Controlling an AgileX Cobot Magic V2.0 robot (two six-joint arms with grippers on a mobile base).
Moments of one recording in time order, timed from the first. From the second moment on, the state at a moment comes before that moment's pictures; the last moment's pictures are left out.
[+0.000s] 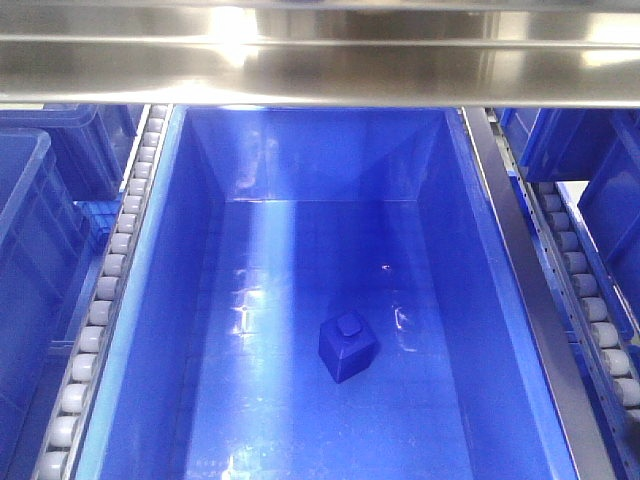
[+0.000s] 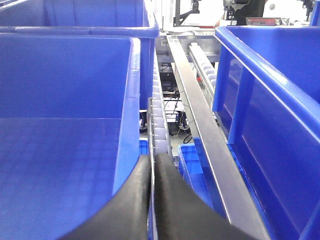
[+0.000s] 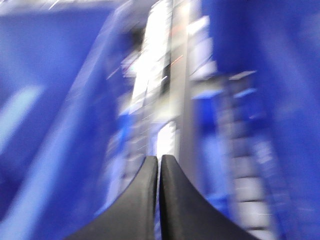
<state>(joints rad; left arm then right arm) -0.02 0.03 0.03 0.01 0.10 -0.04 0.07 0.26 -0.17 -0.20 0.21 0.26</state>
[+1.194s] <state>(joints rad) -0.02 0.03 0.03 0.01 0.10 -0.04 0.05 -0.01 0.03 -0.35 0.20 0.26</state>
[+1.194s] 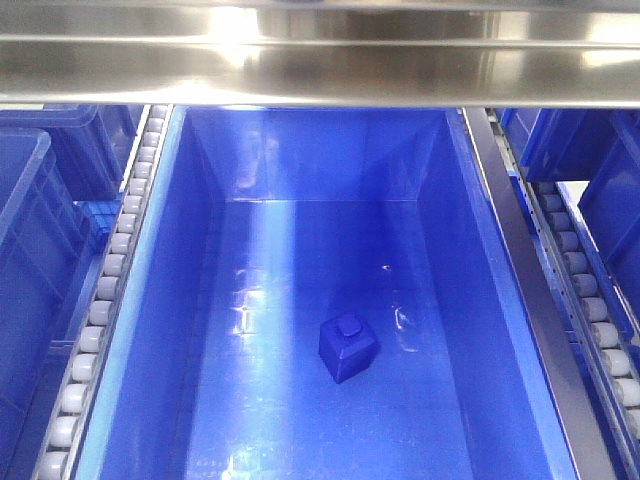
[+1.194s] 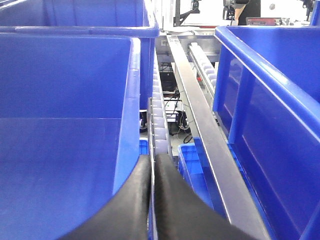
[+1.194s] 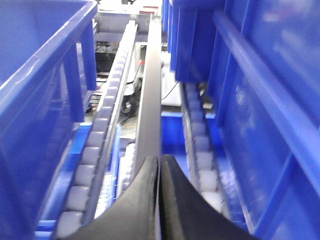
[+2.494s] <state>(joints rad) -0.02 0.03 0.03 0.01 0.10 -0.04 0.05 -0.01 0.03 0.04 0.15 0.26</state>
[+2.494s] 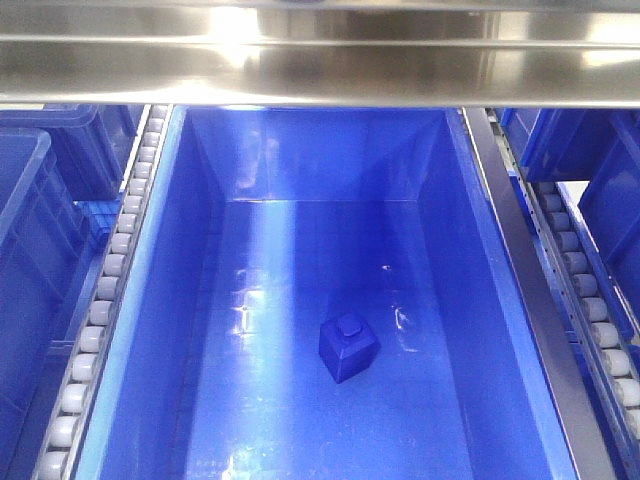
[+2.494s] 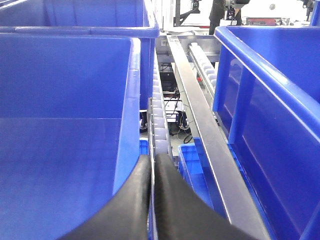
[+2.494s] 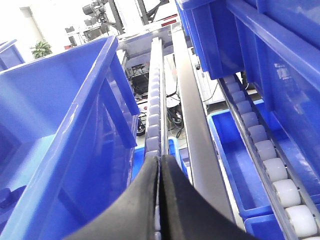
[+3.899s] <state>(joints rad) -0.02 0.03 0.03 0.01 0.10 -0.04 0.05 -0.01 0.03 0.07 0.17 -0.16</state>
